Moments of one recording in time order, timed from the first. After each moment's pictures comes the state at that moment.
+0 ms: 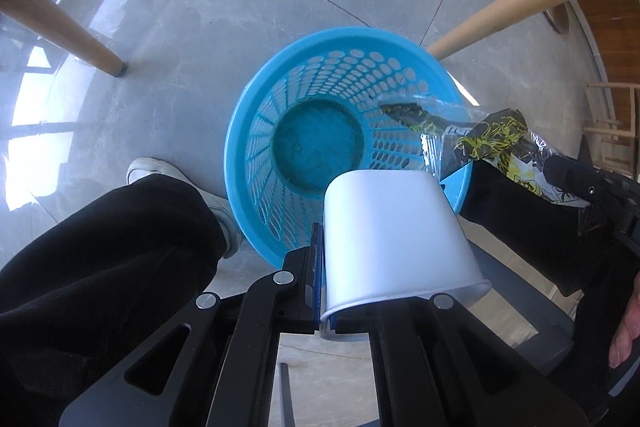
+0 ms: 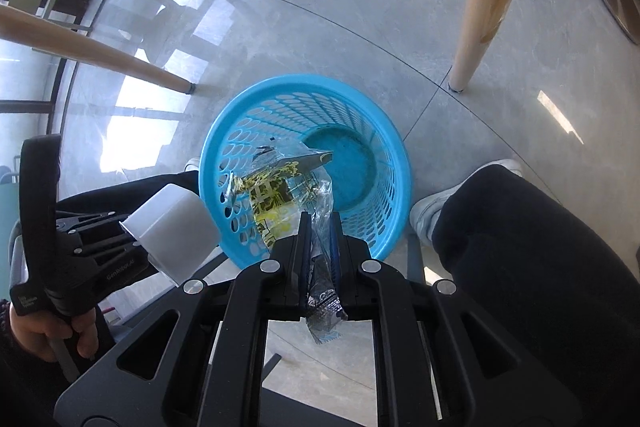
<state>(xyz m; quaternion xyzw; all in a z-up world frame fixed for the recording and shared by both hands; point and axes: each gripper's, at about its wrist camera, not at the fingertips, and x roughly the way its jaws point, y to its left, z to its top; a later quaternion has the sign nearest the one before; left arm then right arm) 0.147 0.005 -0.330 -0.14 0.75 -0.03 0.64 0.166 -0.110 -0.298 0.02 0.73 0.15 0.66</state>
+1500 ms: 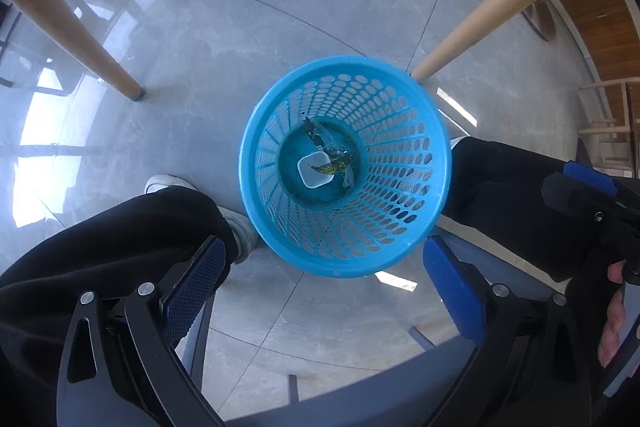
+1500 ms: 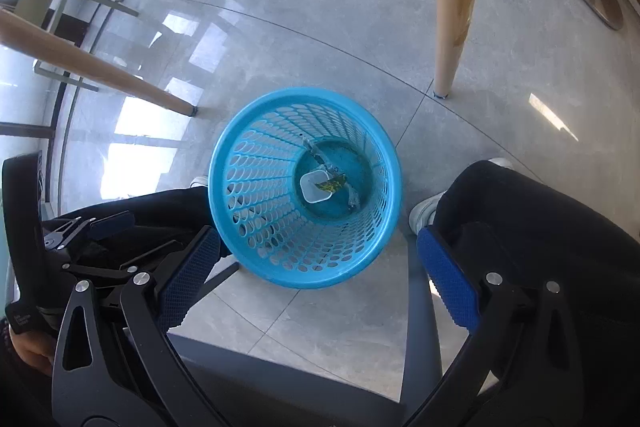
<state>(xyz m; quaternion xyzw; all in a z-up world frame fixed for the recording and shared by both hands) 0.124 0.005 -0.274 -0.12 0.71 -0.03 0.69 0.135 -0.126 -0.255 0.05 0.69 0.13 0.71</state>
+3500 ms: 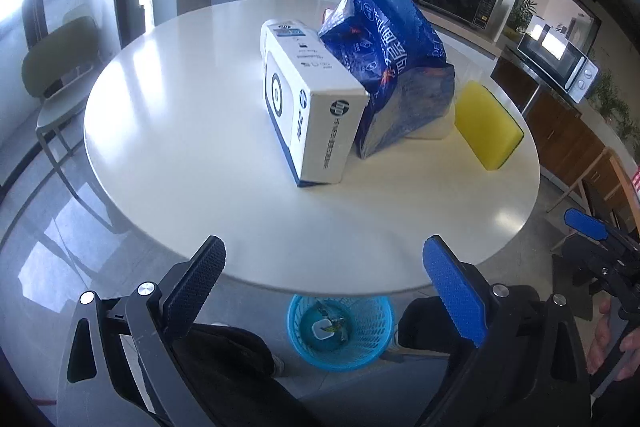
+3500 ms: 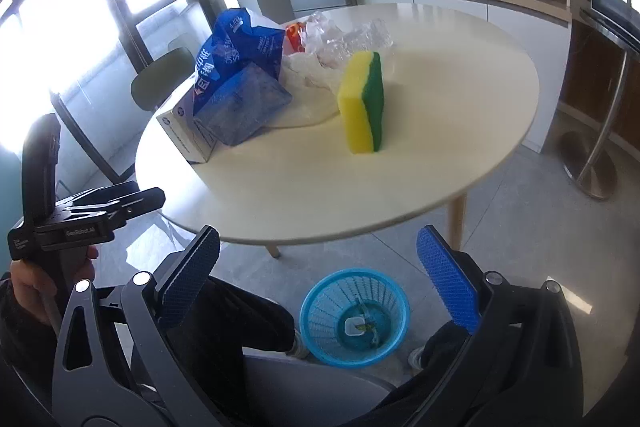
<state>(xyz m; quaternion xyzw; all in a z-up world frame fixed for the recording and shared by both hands) 0.052 0.035 0.038 -0.09 0.40 0.03 0.91 0.046 -0.129 0.073 0.02 0.38 0.25 0.89</state>
